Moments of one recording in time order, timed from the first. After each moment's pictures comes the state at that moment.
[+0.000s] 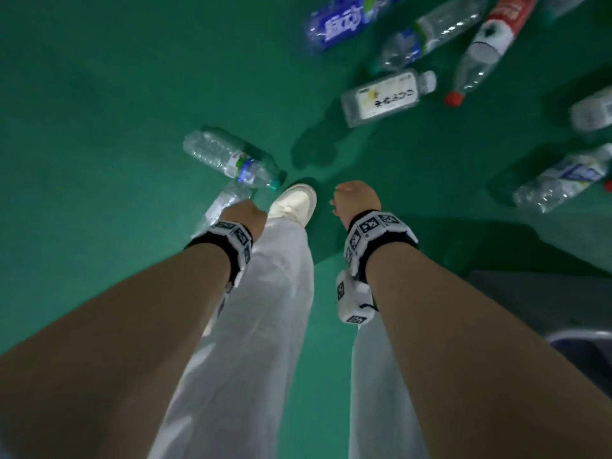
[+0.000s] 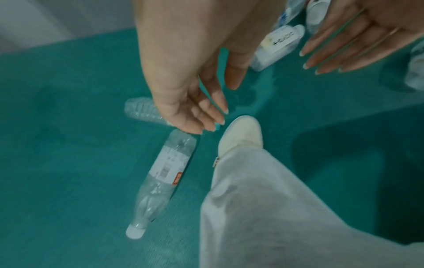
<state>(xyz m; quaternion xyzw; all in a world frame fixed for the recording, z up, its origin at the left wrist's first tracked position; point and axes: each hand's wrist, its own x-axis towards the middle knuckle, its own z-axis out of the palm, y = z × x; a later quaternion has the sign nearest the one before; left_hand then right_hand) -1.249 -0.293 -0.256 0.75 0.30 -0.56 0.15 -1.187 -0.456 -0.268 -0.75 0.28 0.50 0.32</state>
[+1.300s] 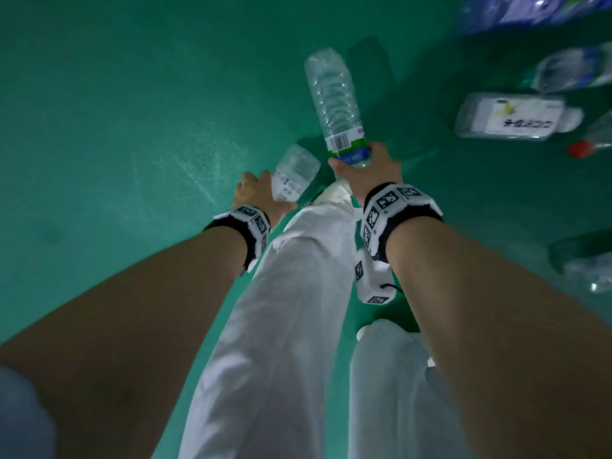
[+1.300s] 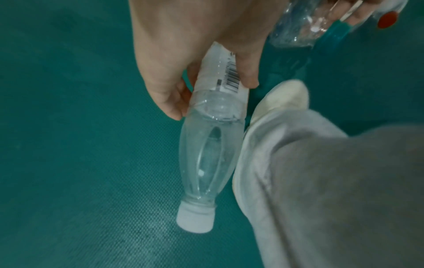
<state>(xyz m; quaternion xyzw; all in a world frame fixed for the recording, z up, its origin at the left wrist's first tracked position) -1.340 -0.207 -0.321 0.71 0.45 -0.46 0.27 -1.209 -0.327 -0.321 -0.82 0.11 0.54 0.16</state>
